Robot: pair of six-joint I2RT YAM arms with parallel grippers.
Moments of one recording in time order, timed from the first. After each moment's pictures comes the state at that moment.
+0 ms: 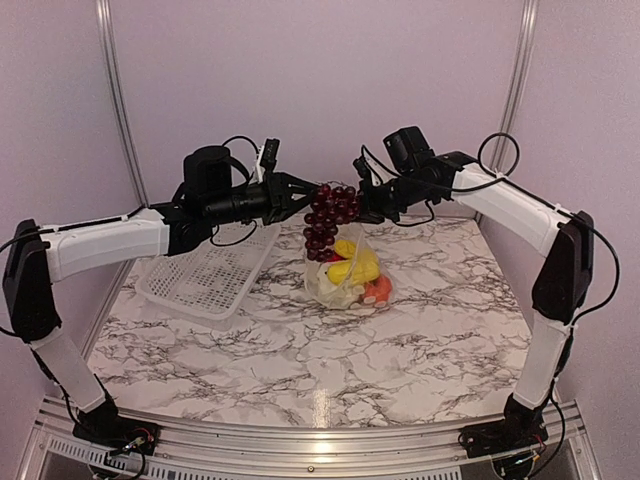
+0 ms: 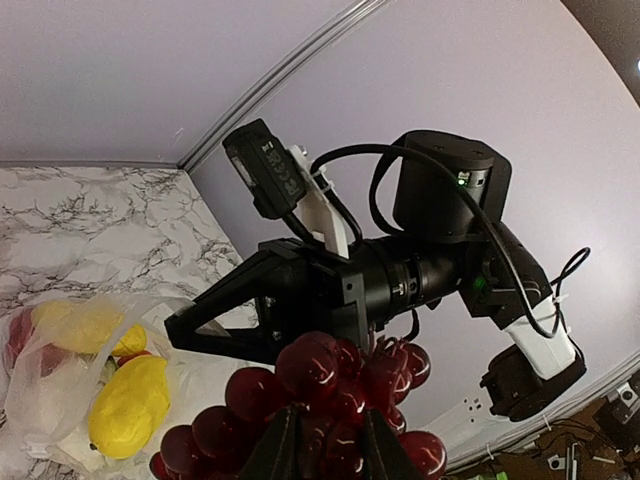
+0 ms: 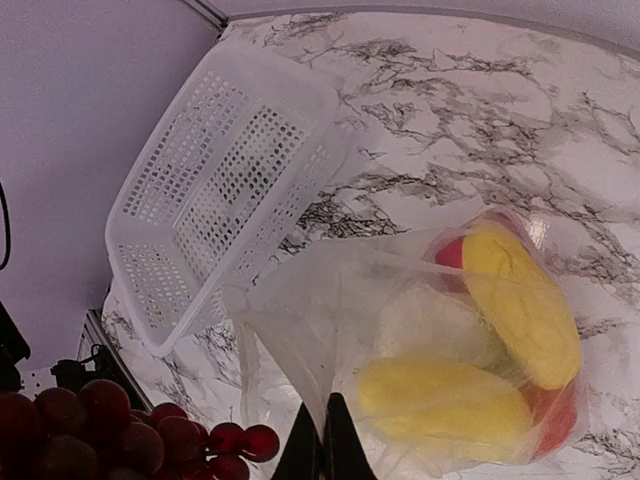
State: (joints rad) left arm -0.71 1.64 1.33 0.27 0.48 -0.84; right arm 0.57 1.88 1.84 -0.74 -0.40 0.41
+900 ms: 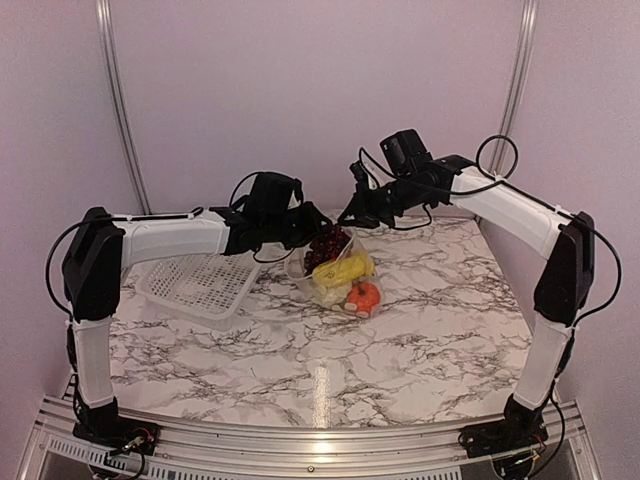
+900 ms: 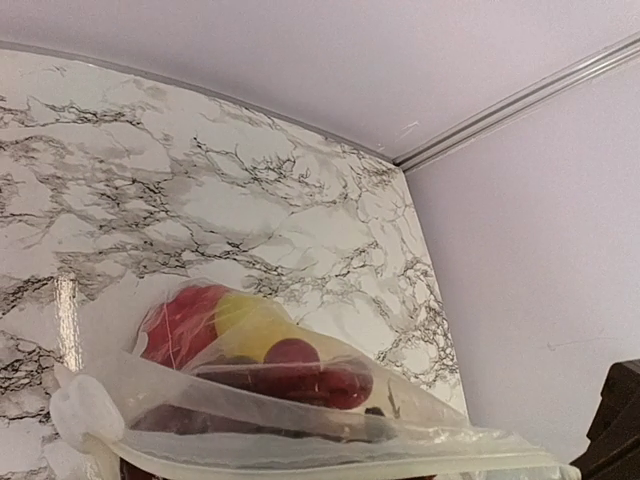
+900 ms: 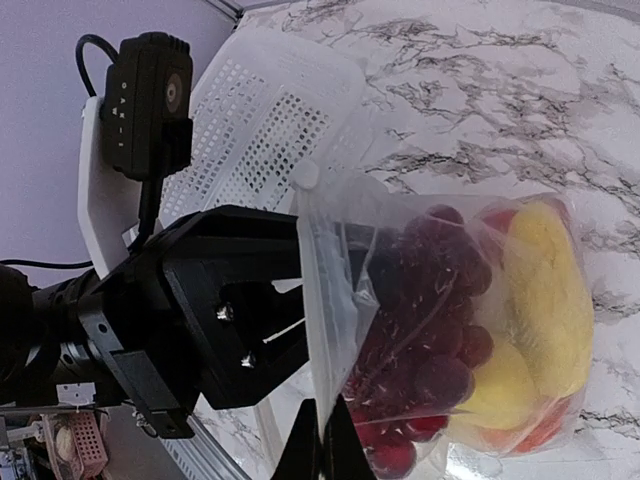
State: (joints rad) left arm -0.77 2.01 1.58 0.01 0.06 -0.87; right arm 0.59 1.86 1.81 -0.71 -0.45 0.50
